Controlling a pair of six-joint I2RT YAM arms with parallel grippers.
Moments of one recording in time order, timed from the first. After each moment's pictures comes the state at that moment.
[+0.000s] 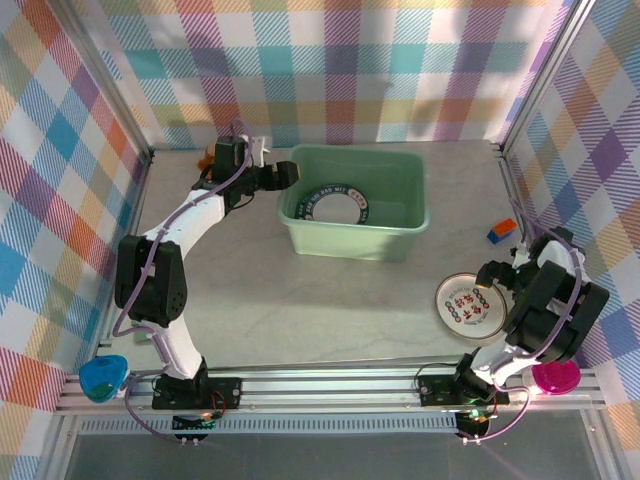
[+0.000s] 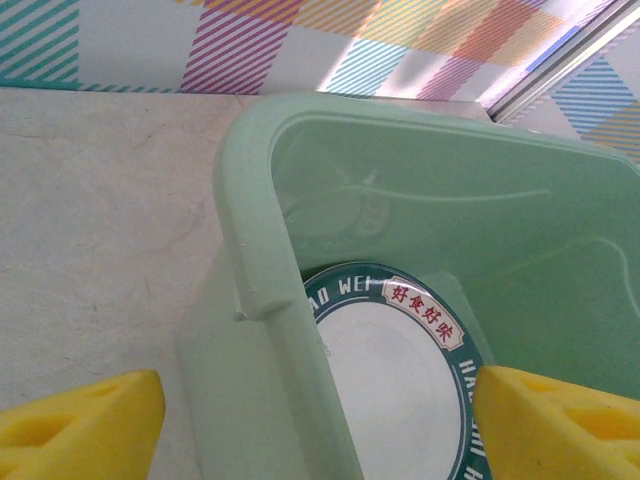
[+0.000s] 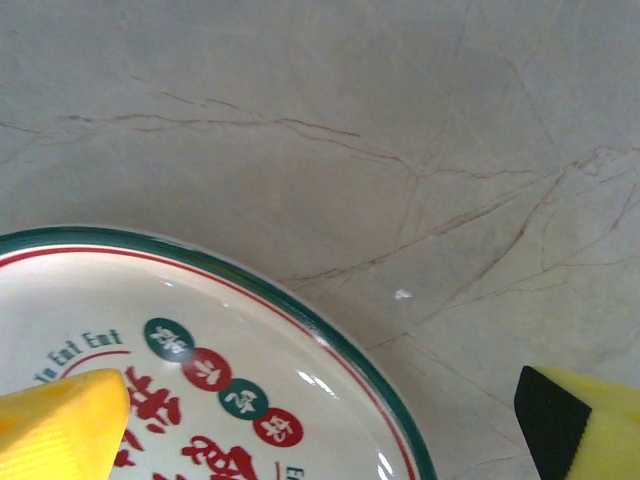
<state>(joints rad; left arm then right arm) -0.23 1.81 1.41 -0.13 0.46 -0.31 -0.60 1.57 0.93 -0.88 -0.17 -0.24</state>
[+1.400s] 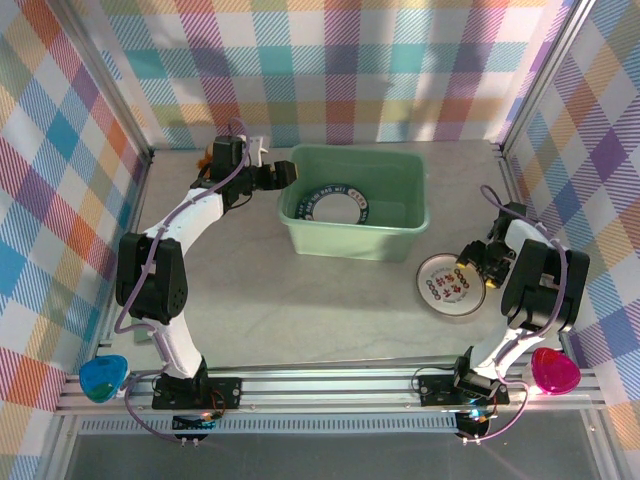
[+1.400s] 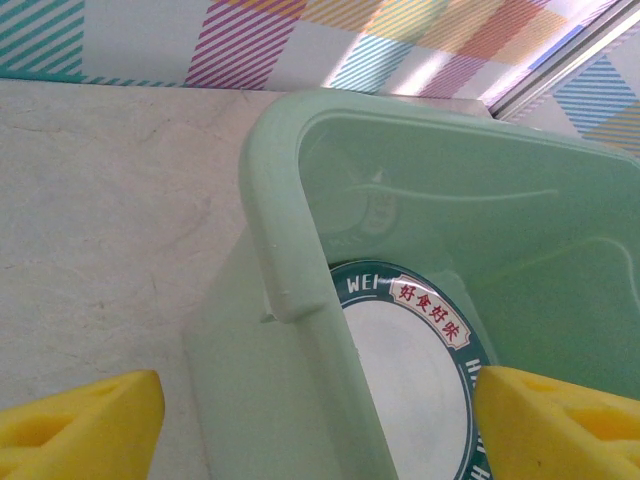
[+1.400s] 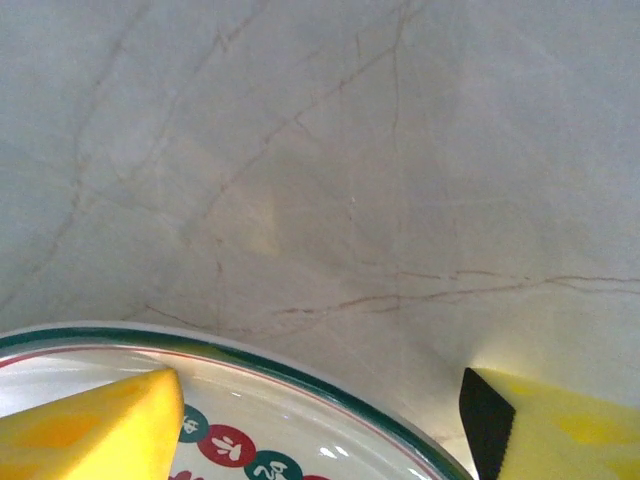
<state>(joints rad) -0.20 1.83 1.42 -0.14 0.48 -0.31 -0.32 1.71 1.02 -0.78 -0.12 0.31</state>
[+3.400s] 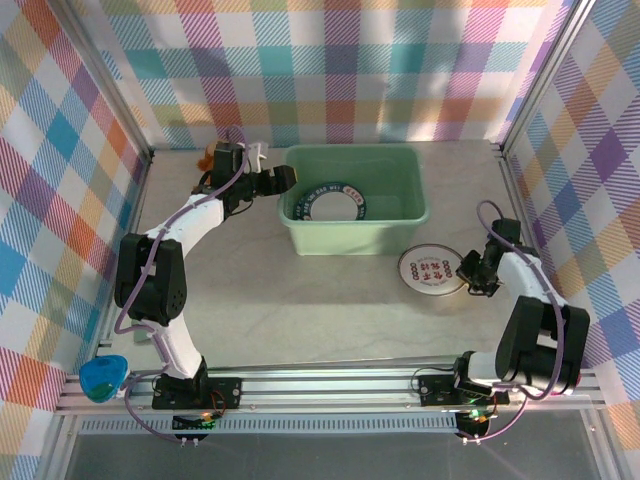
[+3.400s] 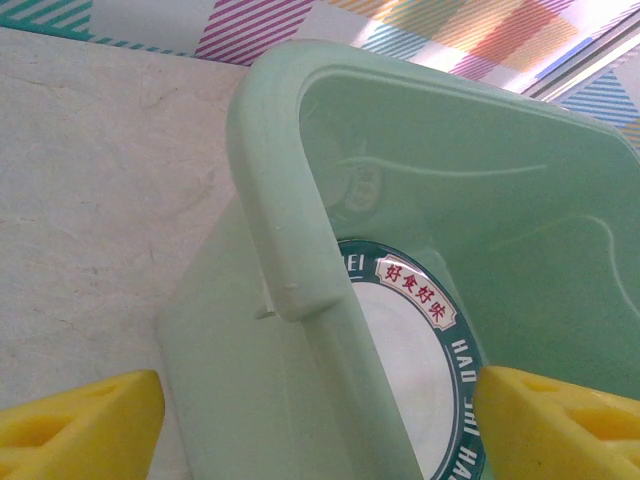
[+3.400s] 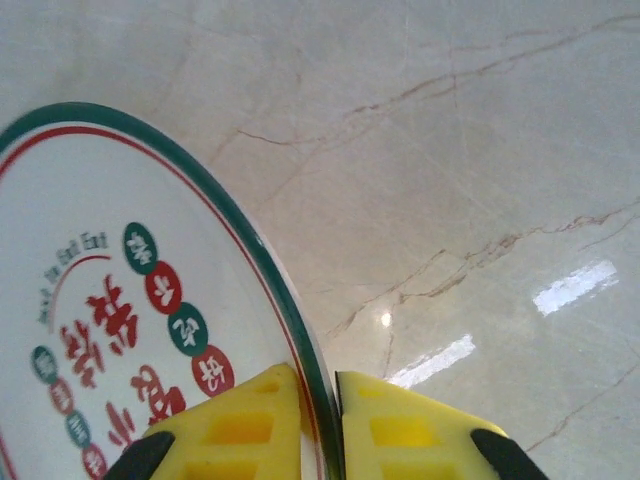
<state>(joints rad) -0.21 1.81 1.35 -0.08 0.48 -0.39 -0.24 1.33 0.75 -0.68 -0.16 0.49</state>
